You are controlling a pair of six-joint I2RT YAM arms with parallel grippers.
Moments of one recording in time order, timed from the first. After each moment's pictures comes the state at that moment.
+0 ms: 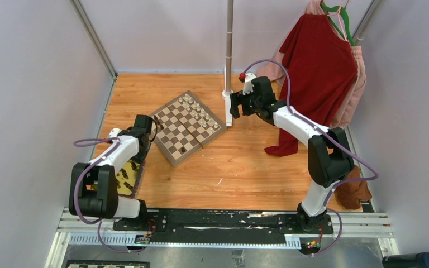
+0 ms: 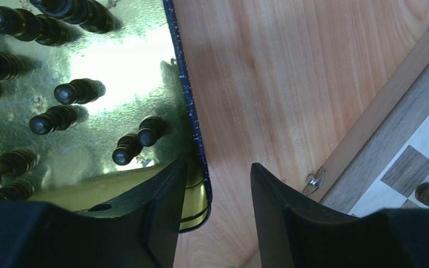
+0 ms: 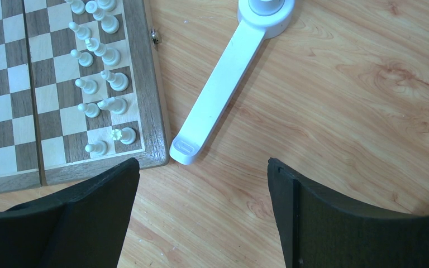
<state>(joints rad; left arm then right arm) -0.08 1.36 0.74 -0.65 -0.56 -1.31 0.44 1.75 1.30 -0.14 -0.17 0.03</state>
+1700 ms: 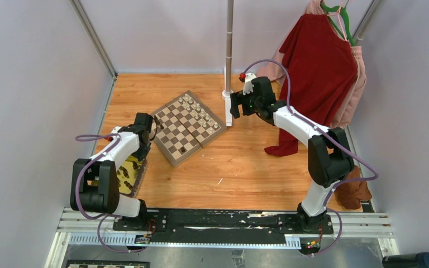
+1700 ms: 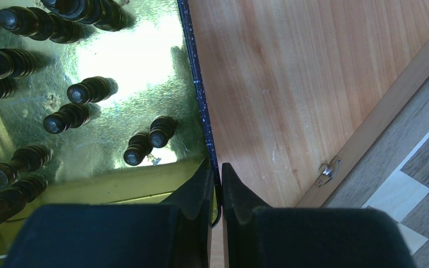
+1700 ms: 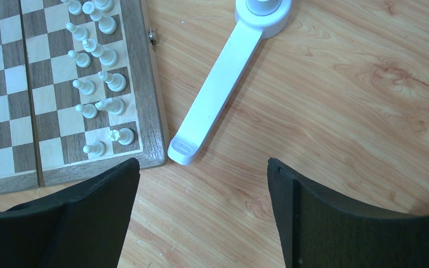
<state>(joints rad) -0.07 1.41 0.80 -0.71 -0.52 -1.25 0.44 1.75 1.30 -0.14 -0.16 0.03</state>
